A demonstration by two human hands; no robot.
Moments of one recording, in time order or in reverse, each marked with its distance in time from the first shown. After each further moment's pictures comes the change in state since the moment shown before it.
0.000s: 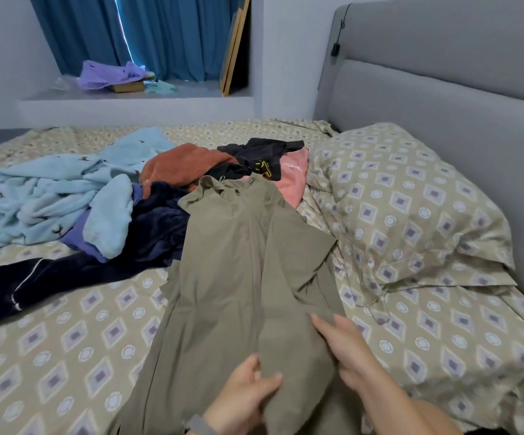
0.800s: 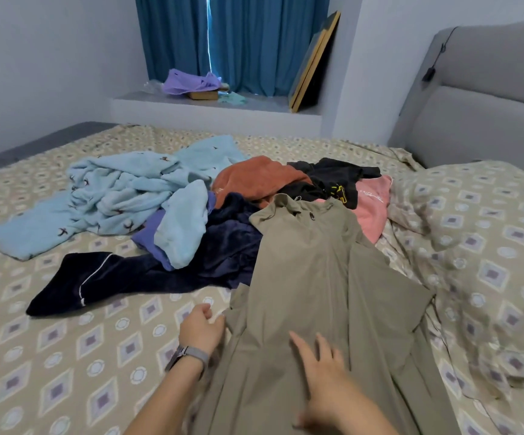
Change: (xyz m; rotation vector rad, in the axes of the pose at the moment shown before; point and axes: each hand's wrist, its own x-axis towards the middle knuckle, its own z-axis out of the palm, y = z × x) left_hand 0.074 0.127 -0.194 0.728 0.961 0.159; right_hand 0.058 -0.009 0.149 -1.503 -0.374 -0.183
